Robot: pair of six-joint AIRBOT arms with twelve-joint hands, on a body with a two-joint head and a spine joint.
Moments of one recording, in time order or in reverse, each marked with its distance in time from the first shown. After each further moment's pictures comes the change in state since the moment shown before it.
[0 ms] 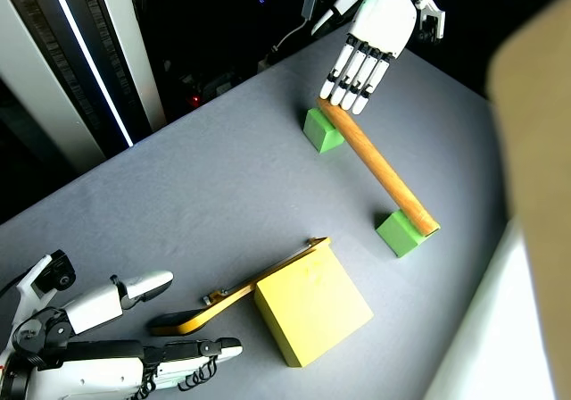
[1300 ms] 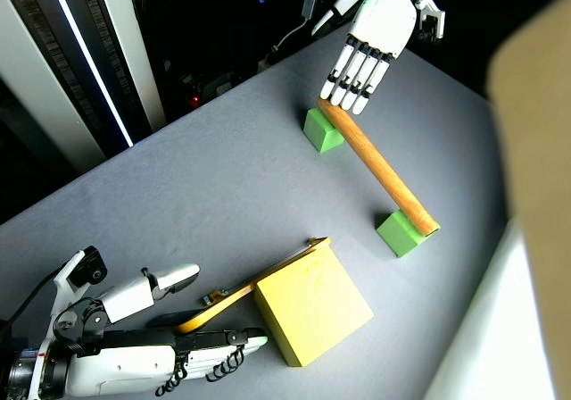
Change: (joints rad) left arm 0.002 0.000 0.000 -0.020 0.001 0.000; right arm 0.050 -0.060 0.005 0.021 -0.044 -0.049
